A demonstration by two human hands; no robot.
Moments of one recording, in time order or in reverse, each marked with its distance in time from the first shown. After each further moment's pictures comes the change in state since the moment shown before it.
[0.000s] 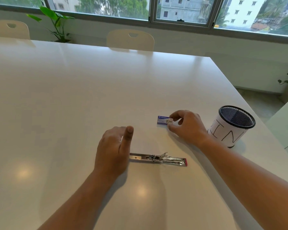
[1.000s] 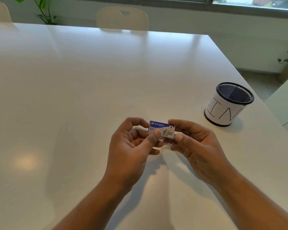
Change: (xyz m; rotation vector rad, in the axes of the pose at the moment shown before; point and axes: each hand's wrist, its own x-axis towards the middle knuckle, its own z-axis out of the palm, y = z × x) left_hand -0.049 0.065 0.002 -0.831 -0.180 -0.311; right_hand -0.133 -0.044 -0.029 1.305 -0.213 0.139
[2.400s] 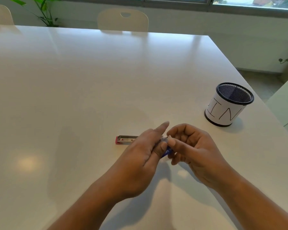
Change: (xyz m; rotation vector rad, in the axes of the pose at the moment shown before) left_hand -0.003 0.002 -0.008 0.619 -0.448 0.037; right_hand -0.006 -0.009 0.011 -0.137 -0.025 0.095
